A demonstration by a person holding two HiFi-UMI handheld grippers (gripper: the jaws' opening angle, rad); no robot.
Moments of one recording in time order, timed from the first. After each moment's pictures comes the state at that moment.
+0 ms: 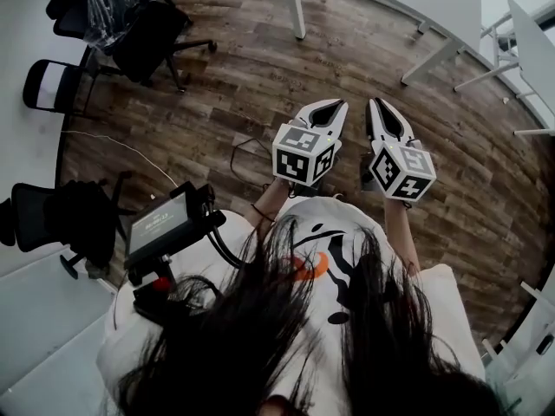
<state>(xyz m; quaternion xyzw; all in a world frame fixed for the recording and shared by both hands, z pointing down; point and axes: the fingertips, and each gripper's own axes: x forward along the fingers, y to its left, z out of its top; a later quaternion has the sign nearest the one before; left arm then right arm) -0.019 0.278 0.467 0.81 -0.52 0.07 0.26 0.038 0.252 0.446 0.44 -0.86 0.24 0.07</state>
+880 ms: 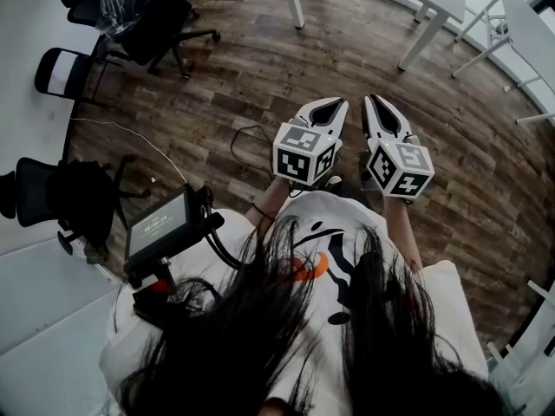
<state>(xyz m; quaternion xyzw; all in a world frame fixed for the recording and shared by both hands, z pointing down) 0.064 0.374 0.466 0.81 -0.53 0.09 0.24 0.110 0.351 0.443 0.41 -0.88 0.23 0.06</state>
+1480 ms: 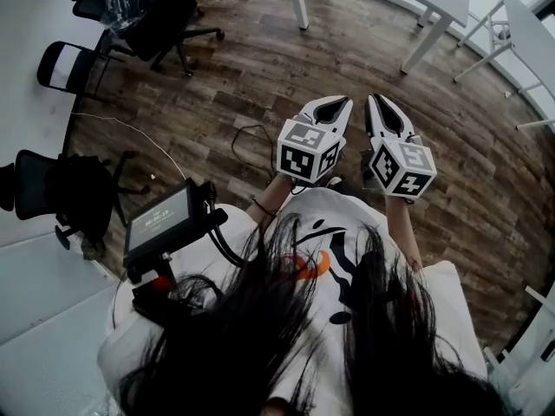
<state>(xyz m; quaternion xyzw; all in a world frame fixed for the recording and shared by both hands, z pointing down) 0.075 0.391 0.458 0.81 -0.53 0.09 0.22 0.119 0.368 0.437 0.41 -0.89 0.22 0.05</state>
